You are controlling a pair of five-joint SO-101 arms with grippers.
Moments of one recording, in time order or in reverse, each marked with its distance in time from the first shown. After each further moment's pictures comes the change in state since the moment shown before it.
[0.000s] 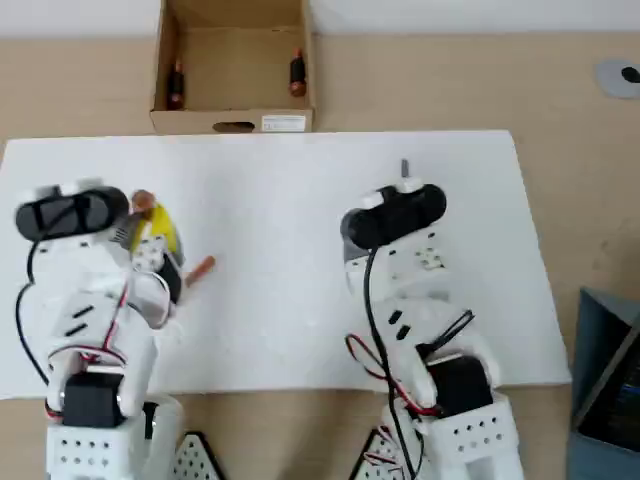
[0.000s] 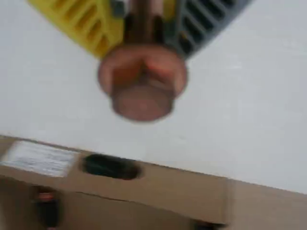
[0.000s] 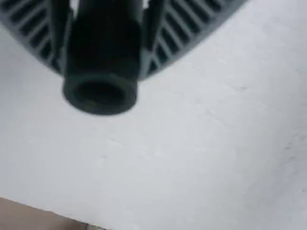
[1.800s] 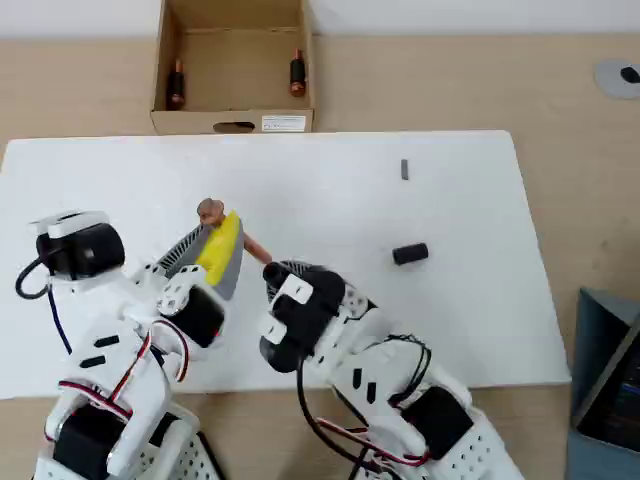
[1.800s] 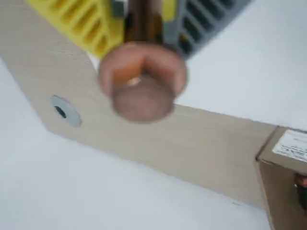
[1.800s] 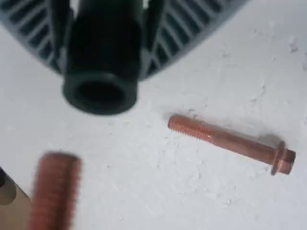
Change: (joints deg) left arm 21.8 -11.3 -3.7 -0.6 21.5; right arm -25.6 -20.0 13.0 -1.0 15.4
